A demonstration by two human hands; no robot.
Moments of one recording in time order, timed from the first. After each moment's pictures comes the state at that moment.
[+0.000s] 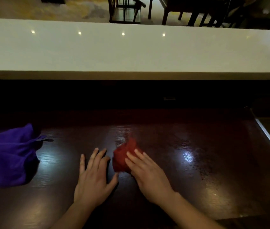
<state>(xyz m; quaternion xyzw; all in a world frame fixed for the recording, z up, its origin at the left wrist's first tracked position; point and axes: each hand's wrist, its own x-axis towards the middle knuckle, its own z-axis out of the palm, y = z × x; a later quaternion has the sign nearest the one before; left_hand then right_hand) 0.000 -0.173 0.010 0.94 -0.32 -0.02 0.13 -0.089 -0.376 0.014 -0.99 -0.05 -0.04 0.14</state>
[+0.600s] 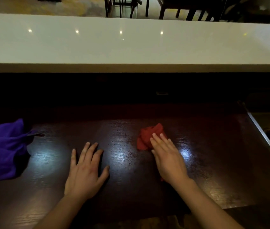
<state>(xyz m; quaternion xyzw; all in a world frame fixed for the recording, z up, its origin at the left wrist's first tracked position) -0.006 -0.178 0.021 0.94 -0.32 -0.01 0.11 -0.107 -0.454 0.012 -0.98 0.12 -0.09 0.12</state>
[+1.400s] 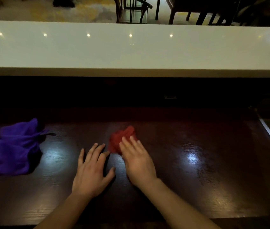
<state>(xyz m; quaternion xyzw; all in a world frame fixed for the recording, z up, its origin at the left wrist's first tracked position) -0.001 -0.175 0.019 0.94 -0.31 -0.01 0.12 -0.051 -0.360 0.009 -0.98 0.01 -0.08 0.17</state>
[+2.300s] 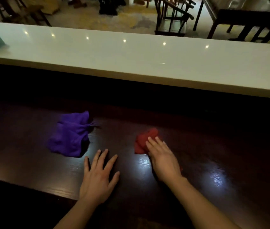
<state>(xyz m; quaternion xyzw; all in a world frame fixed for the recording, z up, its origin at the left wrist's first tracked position) -0.016 -0.069 0.020 0.98 -0.18 -0.04 0.10 -0.013 -0.333 0.017 -0.99 -0.02 -0.03 0.16</state>
